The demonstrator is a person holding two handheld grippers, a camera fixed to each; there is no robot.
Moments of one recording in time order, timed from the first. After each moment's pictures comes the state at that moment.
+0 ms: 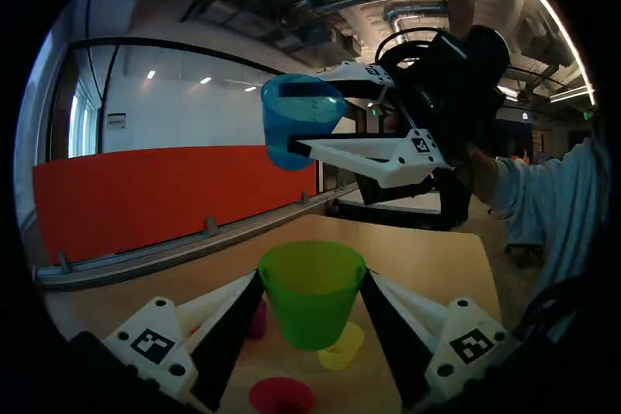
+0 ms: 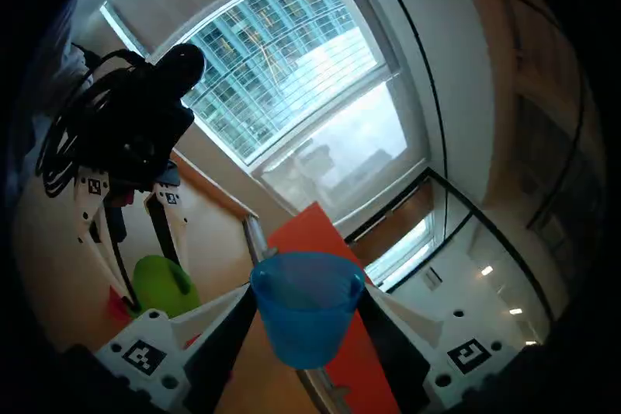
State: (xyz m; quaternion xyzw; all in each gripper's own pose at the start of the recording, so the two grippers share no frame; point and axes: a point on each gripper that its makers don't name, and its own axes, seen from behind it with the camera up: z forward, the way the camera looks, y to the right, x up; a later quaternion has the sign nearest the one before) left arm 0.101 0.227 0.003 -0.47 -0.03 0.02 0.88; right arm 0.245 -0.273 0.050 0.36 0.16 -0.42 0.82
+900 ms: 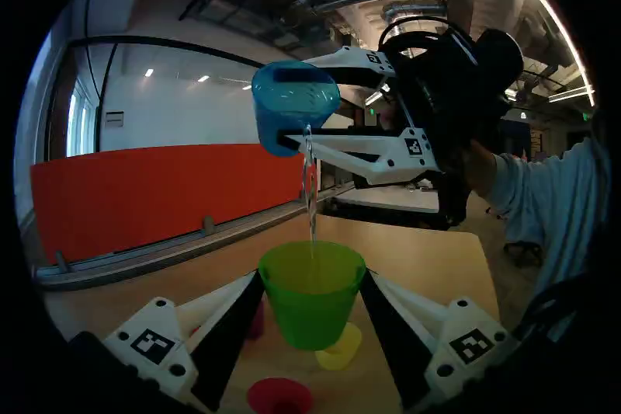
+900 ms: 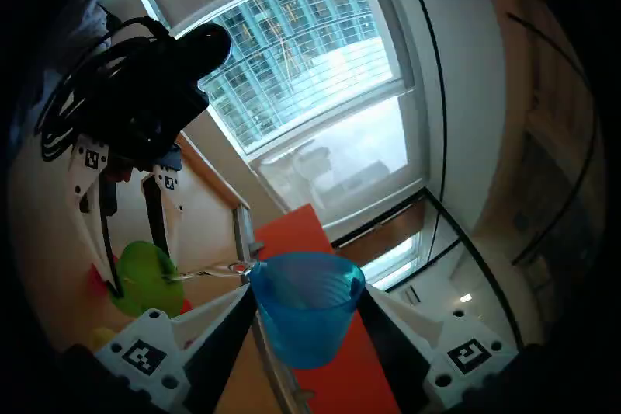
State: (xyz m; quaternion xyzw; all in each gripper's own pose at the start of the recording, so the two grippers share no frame) left arm 0.099 0.231 0.004 -0.47 -0.03 0.02 0.88; right arm 0.257 -0.275 0.060 0.33 0.19 -0.48 0.79
